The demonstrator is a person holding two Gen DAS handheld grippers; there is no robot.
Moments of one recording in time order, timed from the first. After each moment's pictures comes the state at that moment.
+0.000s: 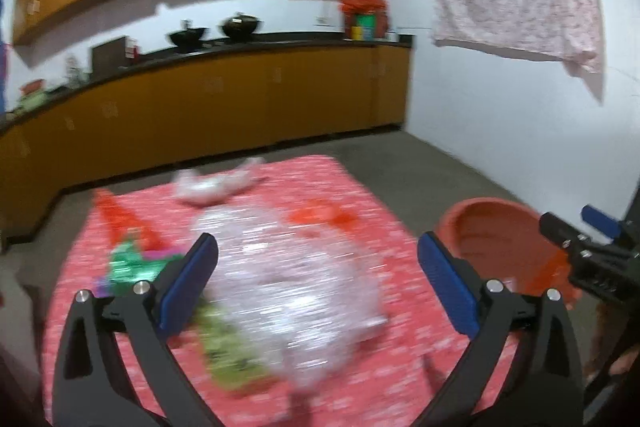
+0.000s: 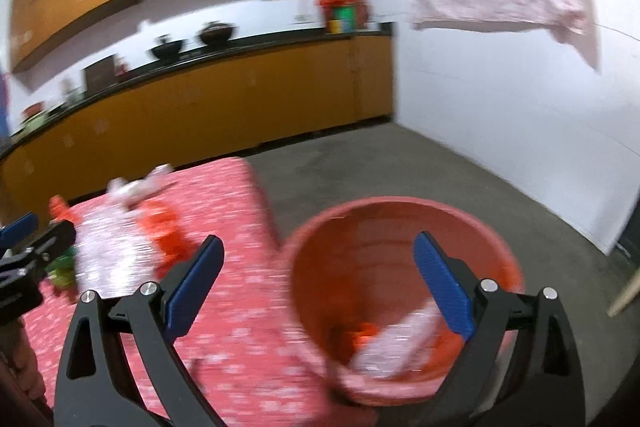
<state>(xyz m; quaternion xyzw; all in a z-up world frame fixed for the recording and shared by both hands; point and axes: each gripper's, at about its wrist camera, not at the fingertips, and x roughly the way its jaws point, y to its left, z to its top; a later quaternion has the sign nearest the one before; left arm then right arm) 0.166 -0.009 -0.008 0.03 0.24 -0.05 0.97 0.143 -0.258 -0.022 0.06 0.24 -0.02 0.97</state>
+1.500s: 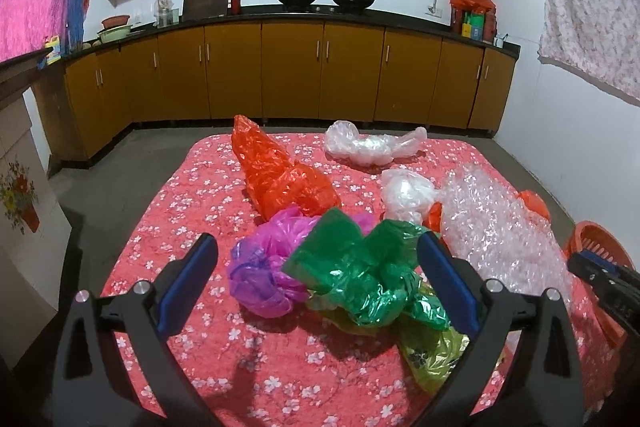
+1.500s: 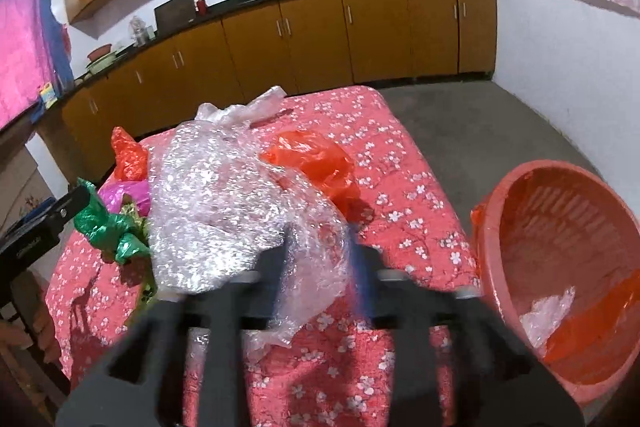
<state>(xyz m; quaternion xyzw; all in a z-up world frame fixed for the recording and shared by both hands) 0.196 0.136 -0.053 -0.05 0.28 0.09 0.95 0.212 -0.150 -0.072 0.06 0.34 0.12 0.93</state>
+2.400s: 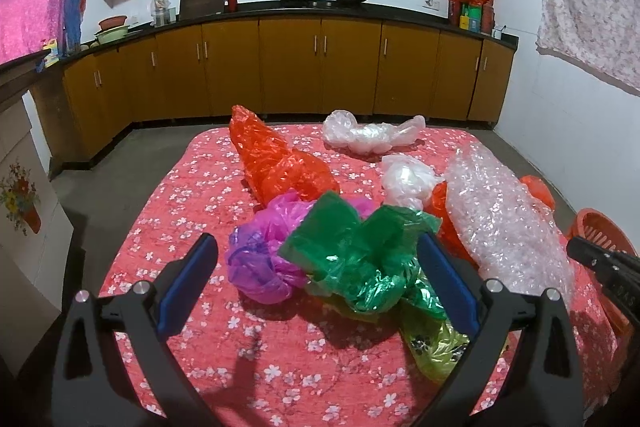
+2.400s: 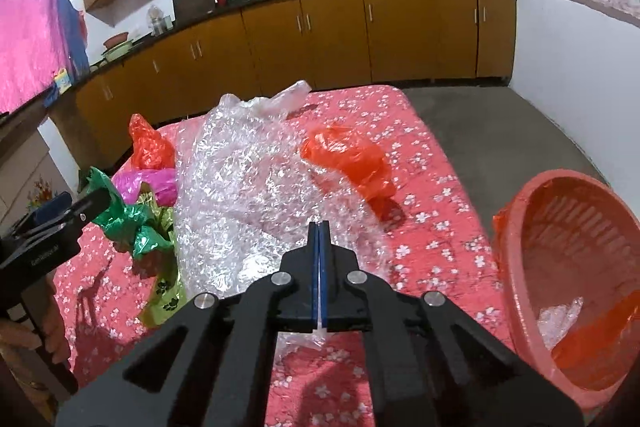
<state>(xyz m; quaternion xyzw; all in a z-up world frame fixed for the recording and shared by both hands) 0.192 0.134 -0.061 -0.04 0.29 0.09 0.95 0.207 -0.135 -0.068 0.03 0.34 0.15 0.93</state>
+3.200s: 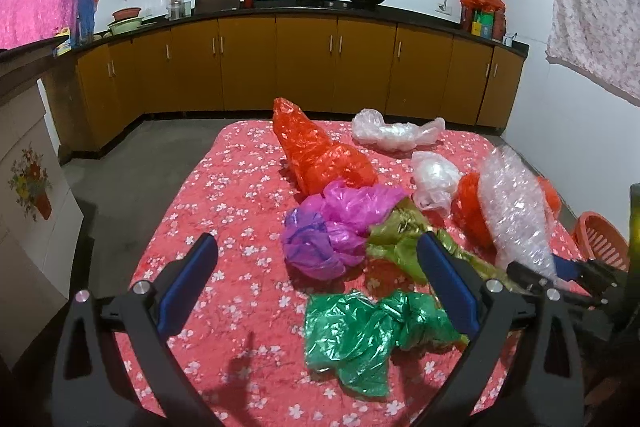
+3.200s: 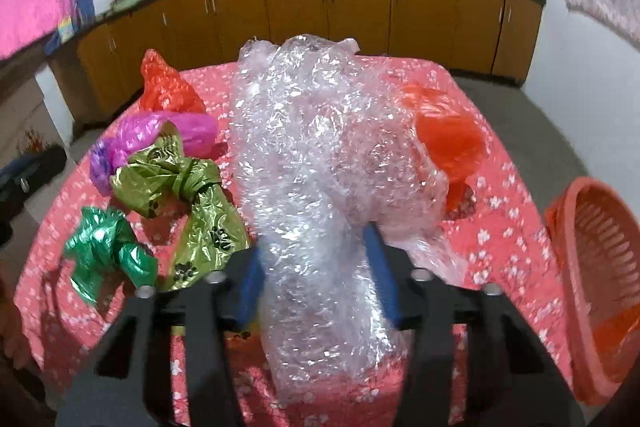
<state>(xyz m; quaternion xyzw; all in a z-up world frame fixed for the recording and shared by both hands) 0.162 0.166 -0.059 -0.05 0.29 0.10 0.95 0.210 -0.073 -0.096 -0.03 0.38 0.16 0.91</state>
